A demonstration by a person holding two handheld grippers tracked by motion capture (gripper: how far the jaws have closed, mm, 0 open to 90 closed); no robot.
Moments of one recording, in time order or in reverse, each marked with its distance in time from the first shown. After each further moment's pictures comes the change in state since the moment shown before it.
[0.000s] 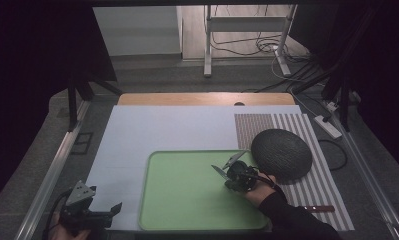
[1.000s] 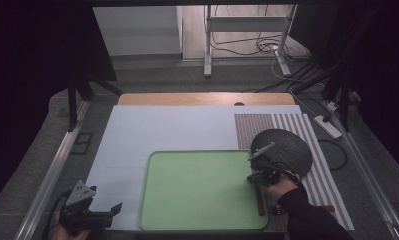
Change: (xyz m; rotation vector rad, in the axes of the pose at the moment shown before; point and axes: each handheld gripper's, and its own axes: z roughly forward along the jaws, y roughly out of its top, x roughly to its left) left arm 0.000 0.000 0.000 -0.002 -0.001 0.002; right arm -0.051 -0.038 -0.027 -0.002 -0.033 0.173
